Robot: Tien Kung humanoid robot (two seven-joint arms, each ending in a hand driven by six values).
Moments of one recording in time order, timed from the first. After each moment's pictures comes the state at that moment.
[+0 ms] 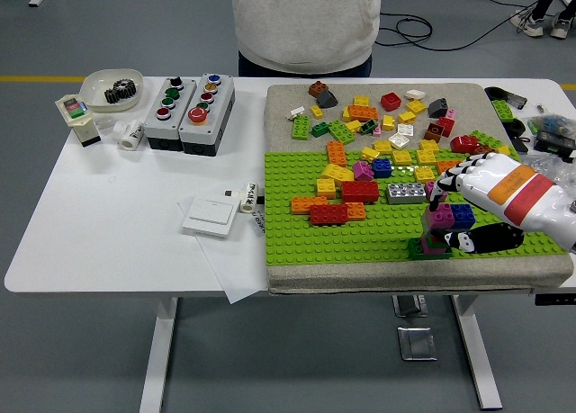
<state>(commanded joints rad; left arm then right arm) -0.05 0.09 -0.07 -0.33 -0.27 0.37 -0.05 0.40 -0.86 0.88 1.71 -2.00 -0.09 0.19</state>
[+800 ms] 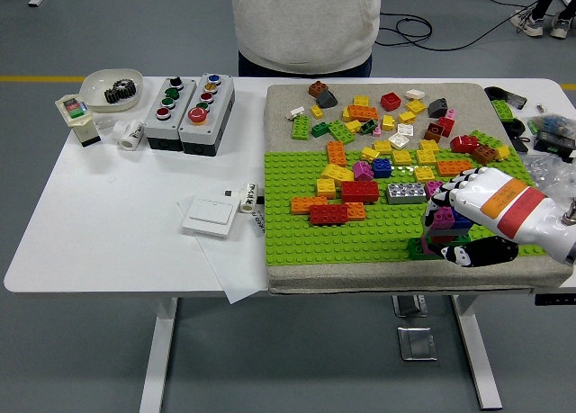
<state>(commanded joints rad) -0.05 0.09 -0.07 -0.33 -0.28 0.37 -0.05 0.39 -0.85 0.85 1.71 -2.02 -0.08 0.19</state>
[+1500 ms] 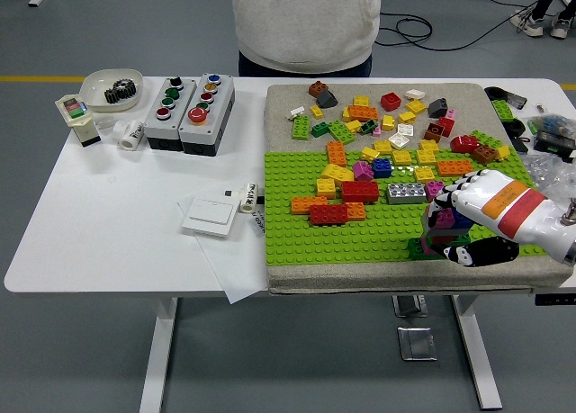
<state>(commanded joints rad) -0.05 0.09 -0.07 -0.33 -0.28 0.37 -0.05 0.40 -0.84 0.84 1.66 -2.02 -0.08 0.19</state>
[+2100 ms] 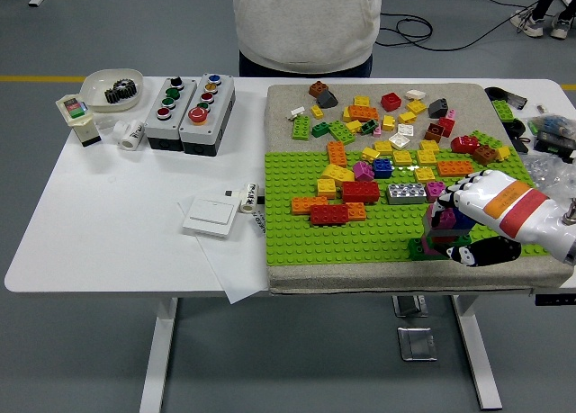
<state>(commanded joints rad) -0.05 0.09 -0.07 -0.33 -0.28 0.37 -0.05 0.40 -0.84 0.84 1.65 -2.03 -0.06 0.19</state>
